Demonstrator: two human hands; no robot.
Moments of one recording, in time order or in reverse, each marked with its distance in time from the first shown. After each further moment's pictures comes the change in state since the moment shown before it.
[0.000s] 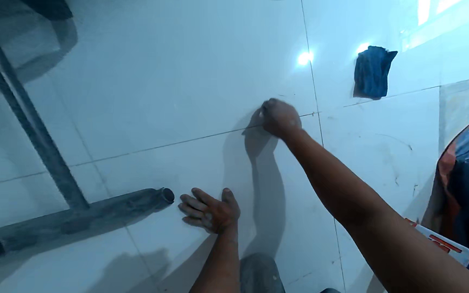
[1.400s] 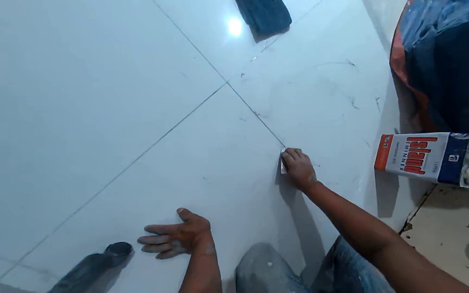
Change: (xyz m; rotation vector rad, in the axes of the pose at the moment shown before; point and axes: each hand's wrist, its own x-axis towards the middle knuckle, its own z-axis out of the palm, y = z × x) left_hand -0.003 -0.005 0.003 -0.042 0.120 0.061; right_hand -0.267 0.146 0.187 0.197 0.191 0.321
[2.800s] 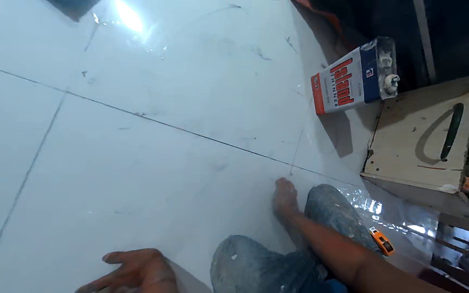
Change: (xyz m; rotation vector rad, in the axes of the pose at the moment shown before) left_hand -0.016 0.013 -0.019 0.004 -0.099 0.092; right_hand -0.194 0.018 0.096 0.379 -0.075 0.867
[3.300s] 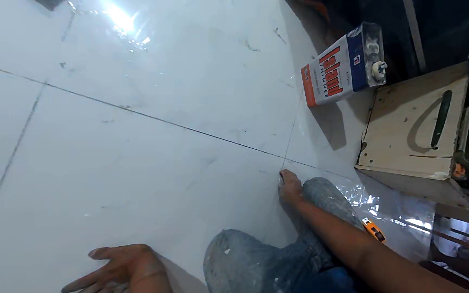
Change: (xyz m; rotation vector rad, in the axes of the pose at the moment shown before) left_hand -0.013 0.006 -0.008 -0.014 -0.004 0.010; right_hand 0.015 0.045 -0.024 0.082 -0.016 0.028
